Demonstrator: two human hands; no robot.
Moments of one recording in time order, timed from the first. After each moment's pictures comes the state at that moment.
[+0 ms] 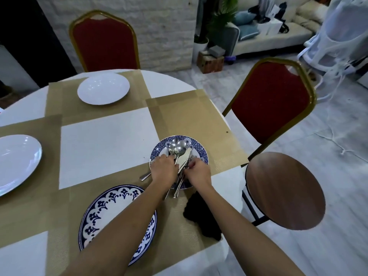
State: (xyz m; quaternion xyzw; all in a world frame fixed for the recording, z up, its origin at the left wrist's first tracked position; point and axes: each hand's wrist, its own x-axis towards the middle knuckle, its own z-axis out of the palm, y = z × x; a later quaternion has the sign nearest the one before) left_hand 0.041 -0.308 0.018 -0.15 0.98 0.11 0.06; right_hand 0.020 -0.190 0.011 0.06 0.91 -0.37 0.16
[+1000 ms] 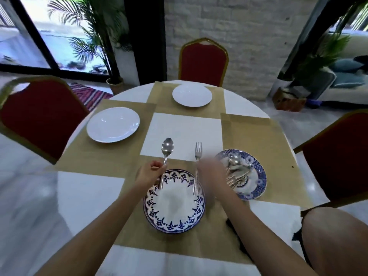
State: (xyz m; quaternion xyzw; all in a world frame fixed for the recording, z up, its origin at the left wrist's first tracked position) left_hand 0.225 -0.446 0.050 -0.43 0.69 0.57 -0.11; right_hand 0.084 -0.297 0.055 -0.08 0.78 -0.56 0.26
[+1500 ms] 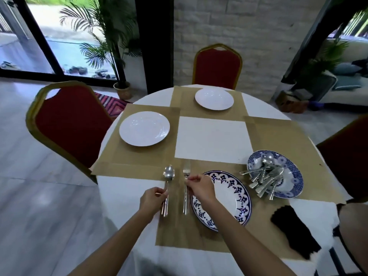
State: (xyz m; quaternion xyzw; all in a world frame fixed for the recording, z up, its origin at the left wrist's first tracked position) left_hand 0.354 -0.520 -0.005 -0.48 0.67 0.57 -0.05; right_hand 0.225 -0.408 0.027 -0.07 0.78 -0.54 0.30
